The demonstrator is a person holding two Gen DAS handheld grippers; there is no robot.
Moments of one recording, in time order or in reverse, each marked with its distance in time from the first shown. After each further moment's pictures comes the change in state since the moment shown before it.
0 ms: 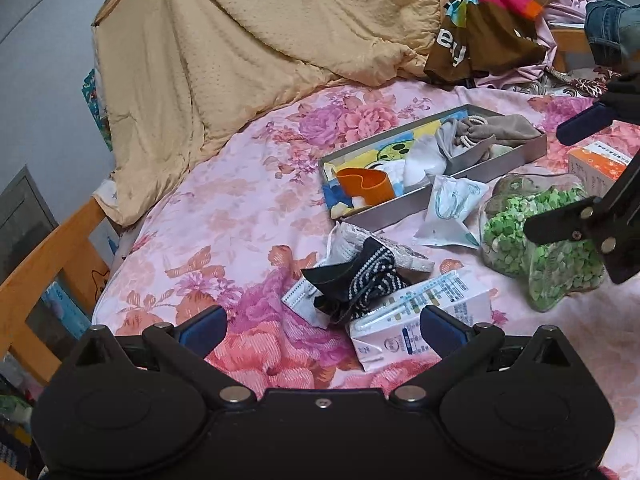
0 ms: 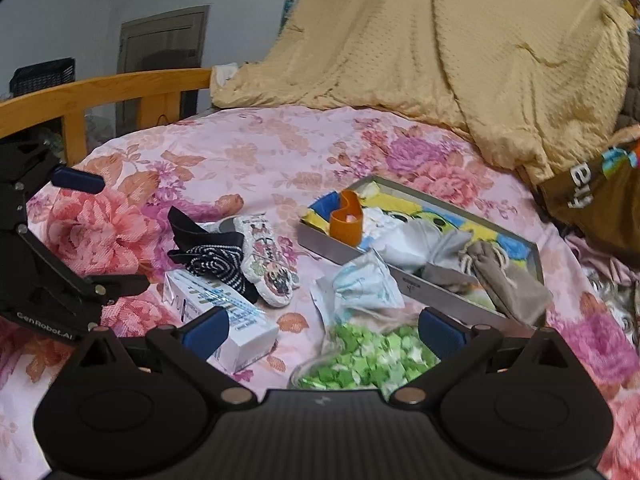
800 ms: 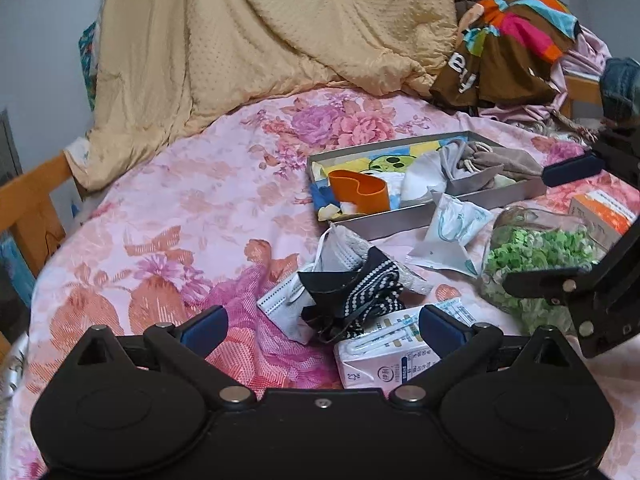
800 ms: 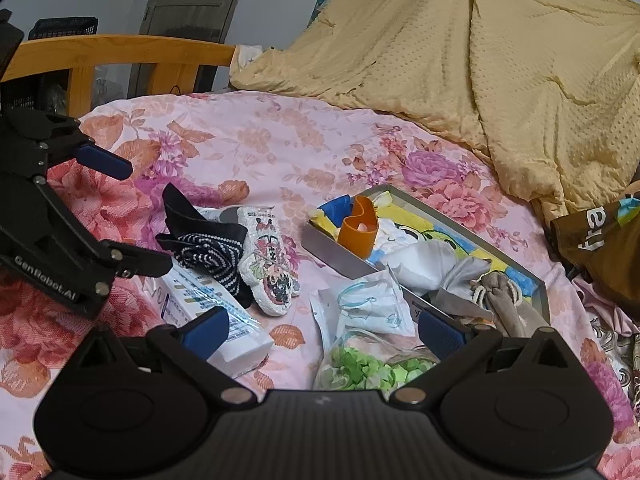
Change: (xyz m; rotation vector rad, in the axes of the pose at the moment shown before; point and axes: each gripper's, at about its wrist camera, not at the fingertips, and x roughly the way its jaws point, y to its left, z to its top) left arm 0.044 0.027 -0.009 -0.186 -0.021 -0.136; right arm 0.036 0.018 0.002 -0.147 0.000 -0.028
